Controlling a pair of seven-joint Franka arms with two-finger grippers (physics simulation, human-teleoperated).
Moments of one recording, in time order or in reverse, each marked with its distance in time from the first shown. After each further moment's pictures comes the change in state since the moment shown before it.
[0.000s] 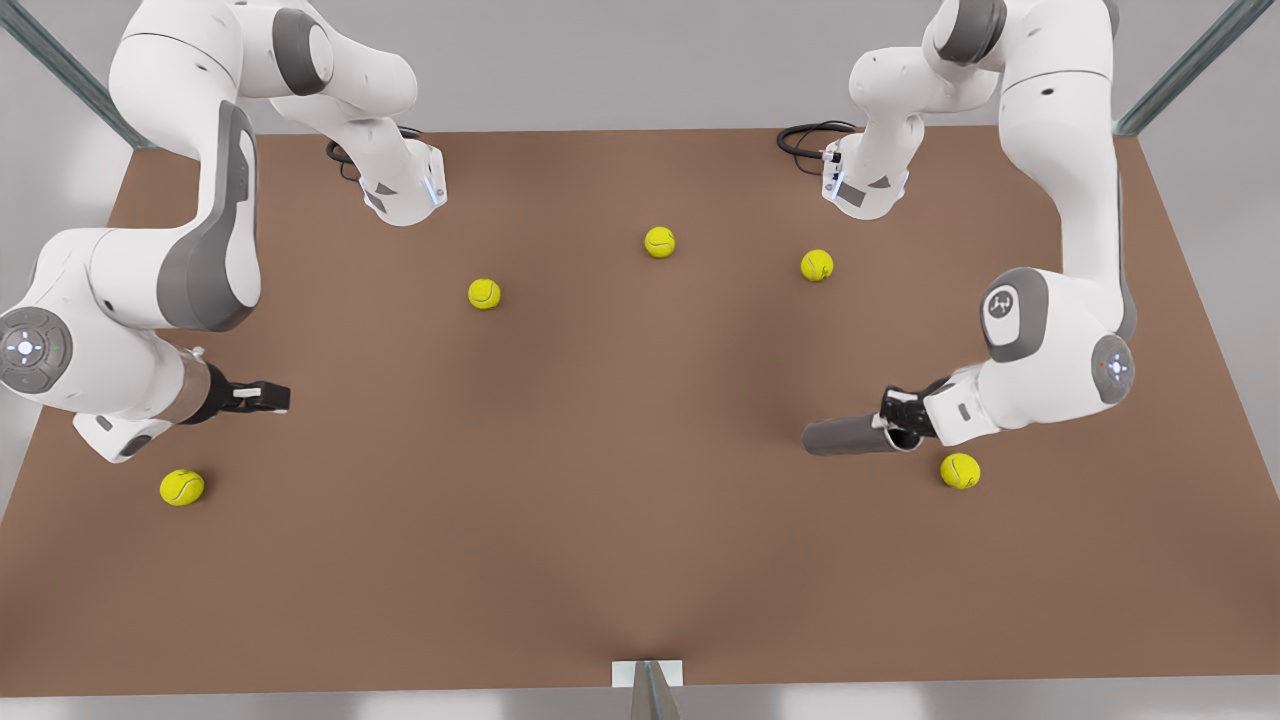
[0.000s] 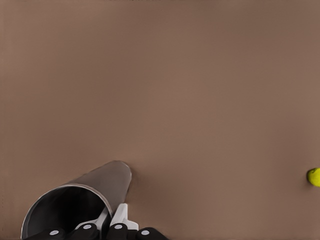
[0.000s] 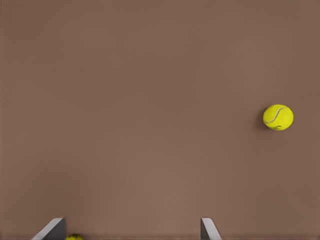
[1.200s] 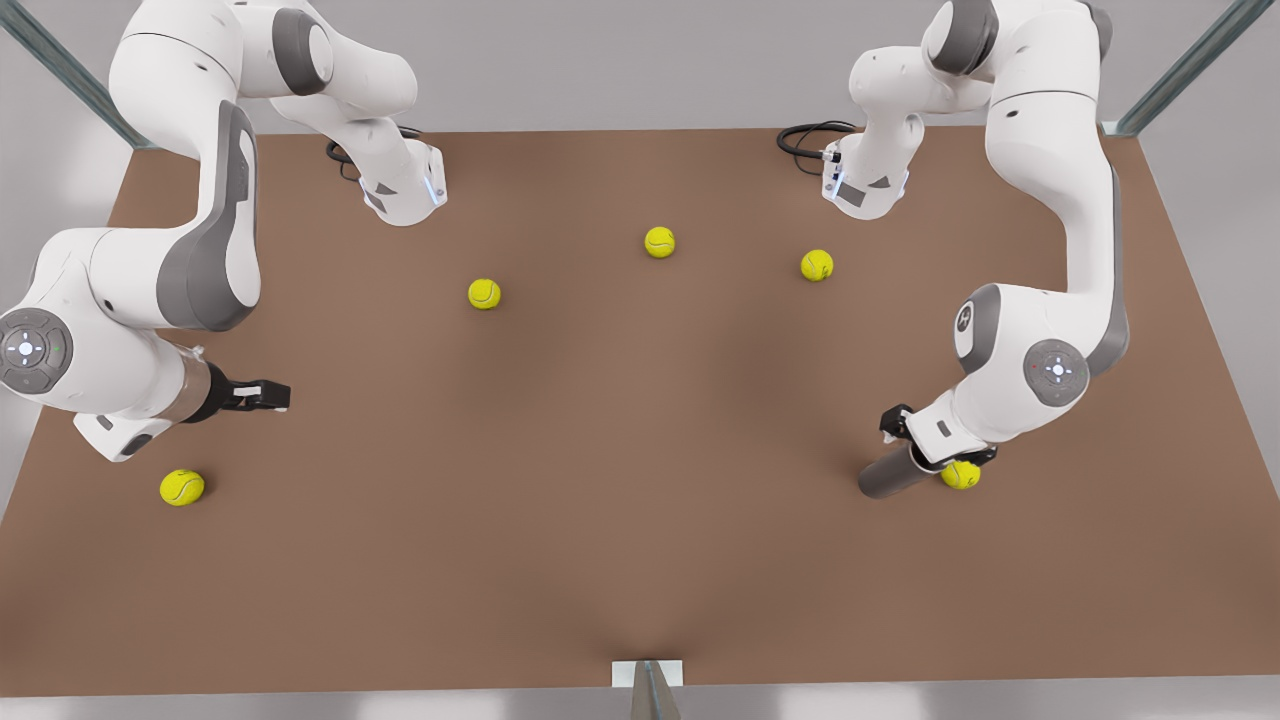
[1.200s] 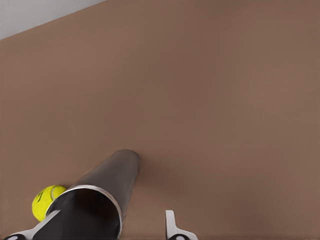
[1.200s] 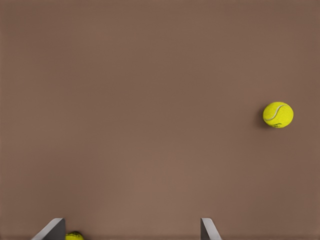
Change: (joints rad) left arm -0.030 0.043 0.000 -0.005 0.343 0.120 -0.110; right arm -0.003 0.000 0.000 0.000 -0.001 -0.009 0.000
